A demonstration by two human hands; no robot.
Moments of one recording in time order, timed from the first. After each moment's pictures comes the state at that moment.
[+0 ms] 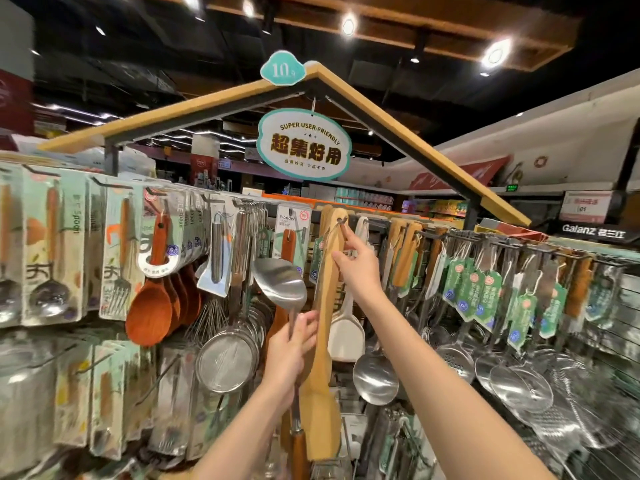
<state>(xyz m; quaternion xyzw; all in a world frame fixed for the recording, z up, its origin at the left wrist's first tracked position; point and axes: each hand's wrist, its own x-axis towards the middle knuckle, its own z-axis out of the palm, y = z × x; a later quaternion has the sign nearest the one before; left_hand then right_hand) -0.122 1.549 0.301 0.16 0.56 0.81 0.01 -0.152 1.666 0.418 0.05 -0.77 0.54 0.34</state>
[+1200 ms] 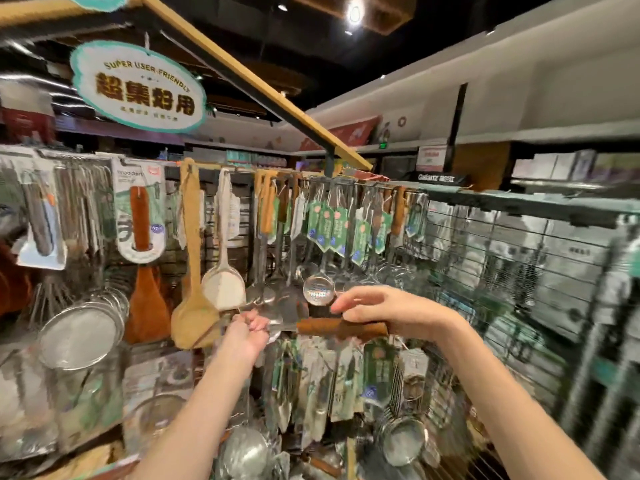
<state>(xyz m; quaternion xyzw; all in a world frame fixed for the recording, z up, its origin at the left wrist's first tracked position) -0.067 1.667 0.284 -0.03 0.24 0.93 0.28 0.113 1.818 0.366 0.00 -0.82 0.57 -0.02</state>
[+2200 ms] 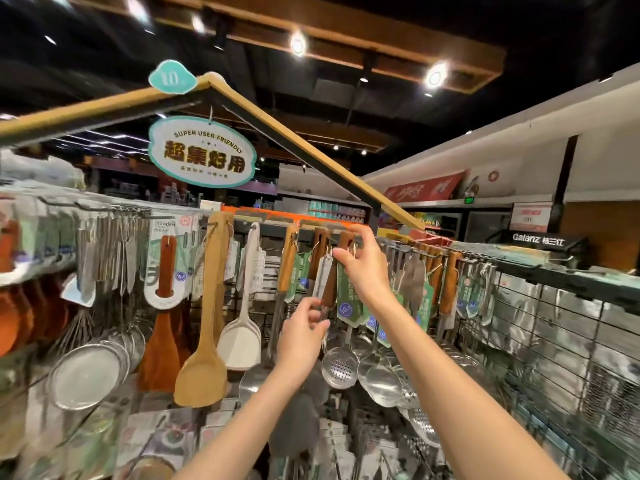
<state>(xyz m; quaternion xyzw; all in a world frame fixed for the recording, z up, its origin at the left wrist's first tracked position) -0.065 1.765 0.356 0.22 0.76 0.60 -0.15 -0.050 1.869 0.455 0.03 -0.81 0.41 0.42</state>
